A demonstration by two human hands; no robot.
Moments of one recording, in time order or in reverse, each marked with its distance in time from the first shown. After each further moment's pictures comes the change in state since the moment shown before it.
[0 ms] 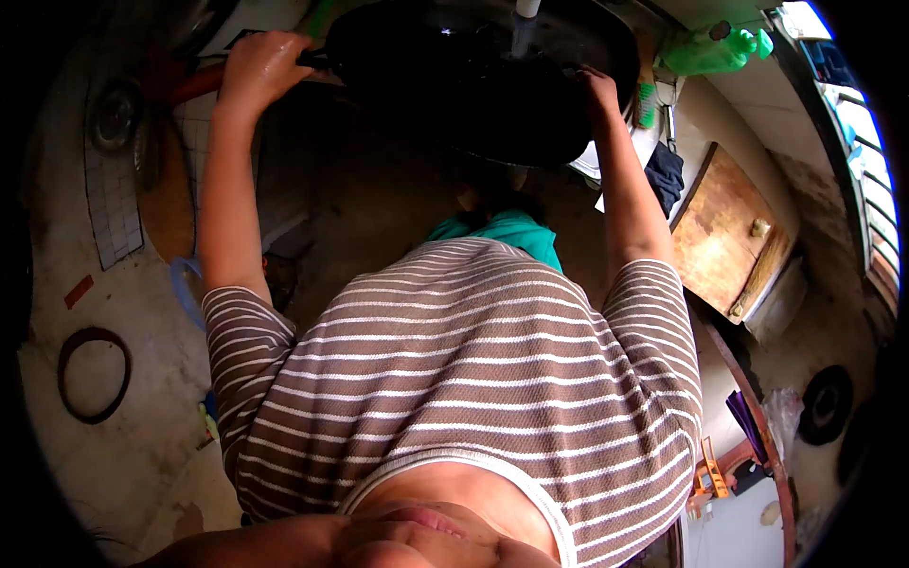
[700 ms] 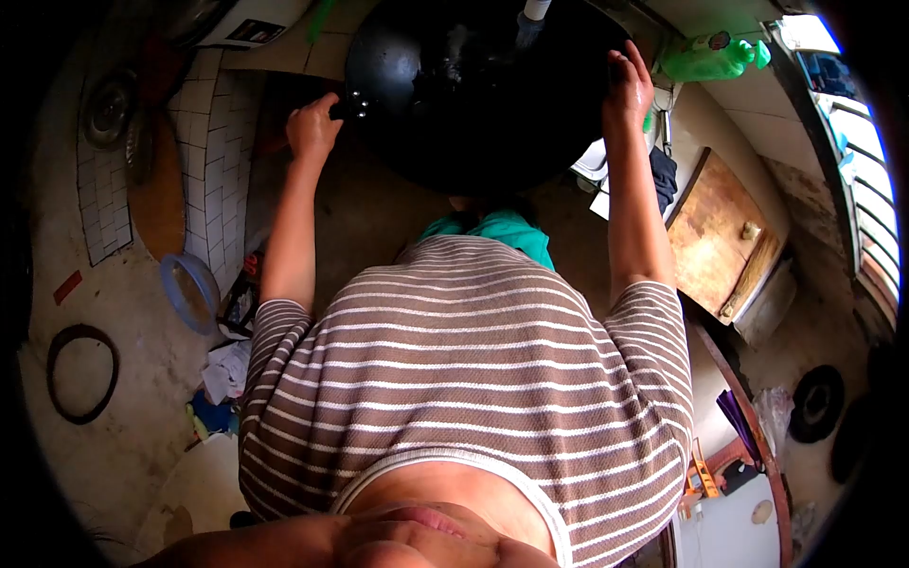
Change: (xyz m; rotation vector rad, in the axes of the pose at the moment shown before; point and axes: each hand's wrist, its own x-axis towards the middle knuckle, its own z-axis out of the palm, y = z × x) left_hand -0.070 0.042 0.182 -0.333 0.098 -0.436; right_hand -0.051 -0.078 0.014 0.462 0.157 -0.409
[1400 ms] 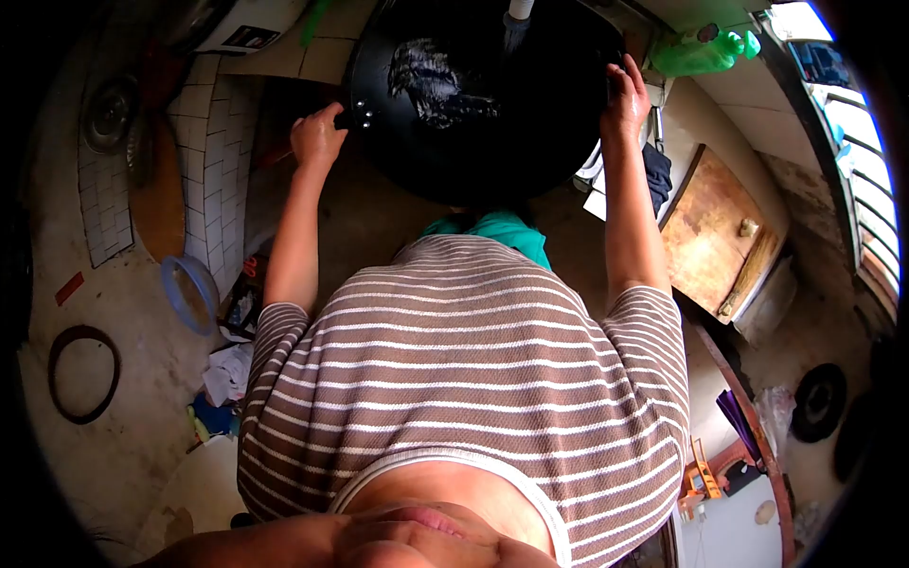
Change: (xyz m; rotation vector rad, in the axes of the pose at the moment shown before) left_hand -0.013 0.026 -0.006 0.006 -0.055 -0.022; right_hand -0.007 -0.001 -0.027 -0.007 0.061 0.047
